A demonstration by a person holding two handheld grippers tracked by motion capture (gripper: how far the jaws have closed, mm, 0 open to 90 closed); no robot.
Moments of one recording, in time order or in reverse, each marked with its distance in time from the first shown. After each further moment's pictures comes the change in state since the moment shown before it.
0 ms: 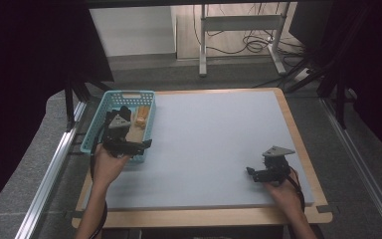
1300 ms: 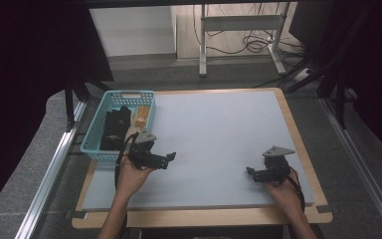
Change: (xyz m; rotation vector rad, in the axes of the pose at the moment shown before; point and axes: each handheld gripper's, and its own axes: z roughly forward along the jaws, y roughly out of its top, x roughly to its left) left arm -0.062 -0.011 0.036 -0.048 -0.116 0.070; right arm 0.000 0.000 0.000 0.000 0.000 -0.001
